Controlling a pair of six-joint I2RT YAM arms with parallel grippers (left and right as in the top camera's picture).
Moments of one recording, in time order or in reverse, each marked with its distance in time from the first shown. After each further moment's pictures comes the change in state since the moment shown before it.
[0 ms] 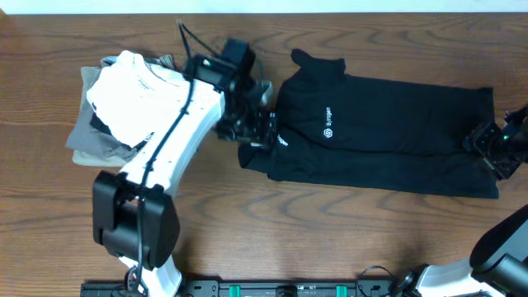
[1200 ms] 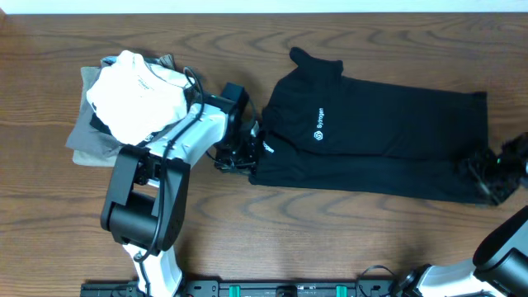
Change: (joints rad) left arm 0.042 0.076 -0.295 0.219 0.043 -0.164; right arm -0.091 0.003 -0.223 0.135 0.115 0.036
